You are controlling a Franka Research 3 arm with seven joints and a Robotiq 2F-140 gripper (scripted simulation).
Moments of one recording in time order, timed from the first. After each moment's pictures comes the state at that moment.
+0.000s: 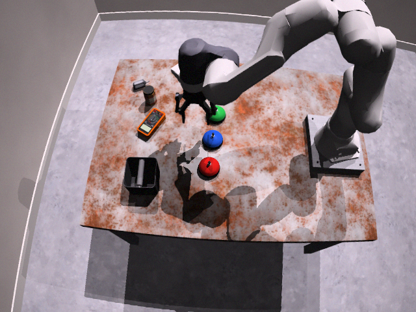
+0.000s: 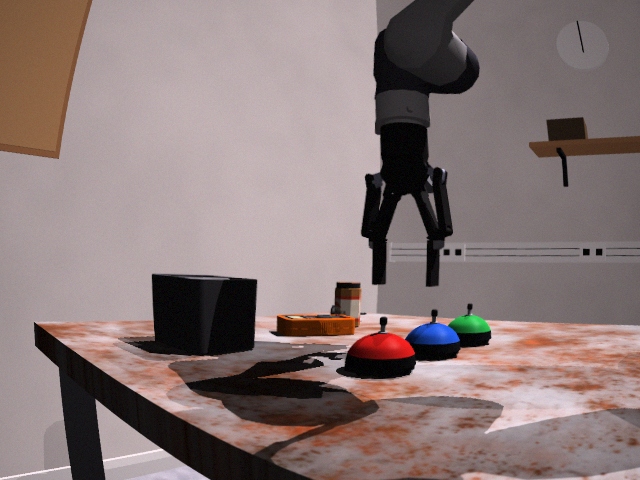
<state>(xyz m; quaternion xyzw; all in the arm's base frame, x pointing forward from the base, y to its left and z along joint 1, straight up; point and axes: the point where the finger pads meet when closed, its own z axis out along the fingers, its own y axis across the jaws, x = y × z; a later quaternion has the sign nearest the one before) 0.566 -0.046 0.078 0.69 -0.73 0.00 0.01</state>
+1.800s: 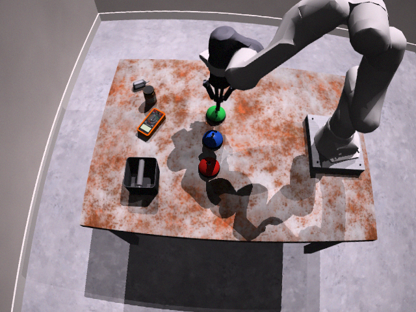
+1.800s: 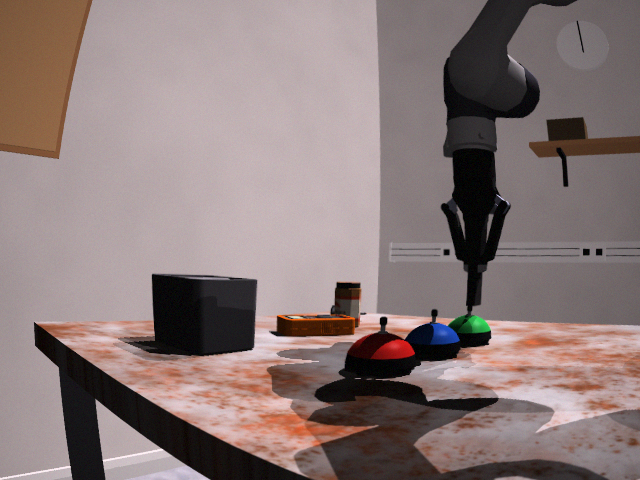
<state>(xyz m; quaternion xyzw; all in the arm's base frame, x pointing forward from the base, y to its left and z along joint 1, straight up) 0.479 -0.133 0.053 0.67 -0.74 0.00 0.00</state>
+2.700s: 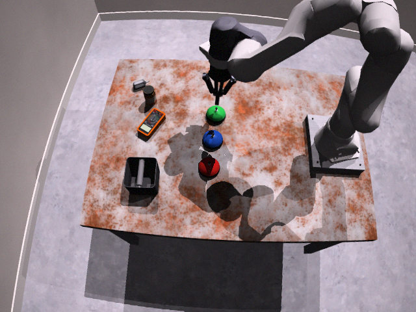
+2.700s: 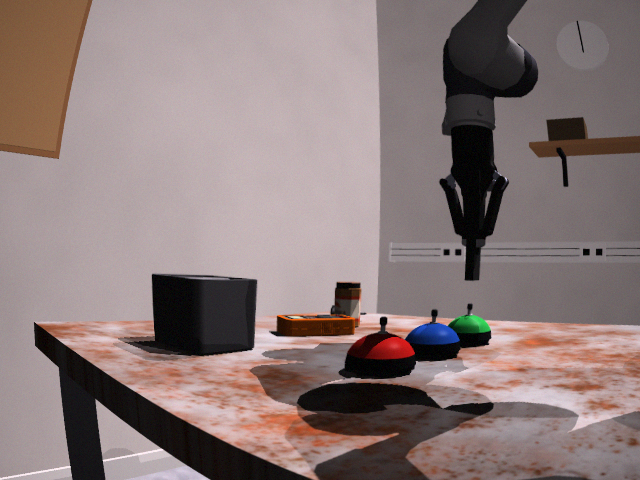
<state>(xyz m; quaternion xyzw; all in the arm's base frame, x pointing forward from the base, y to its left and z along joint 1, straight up) 0.484 -0.134 0.093 0.67 -0.74 0.01 -0.01</state>
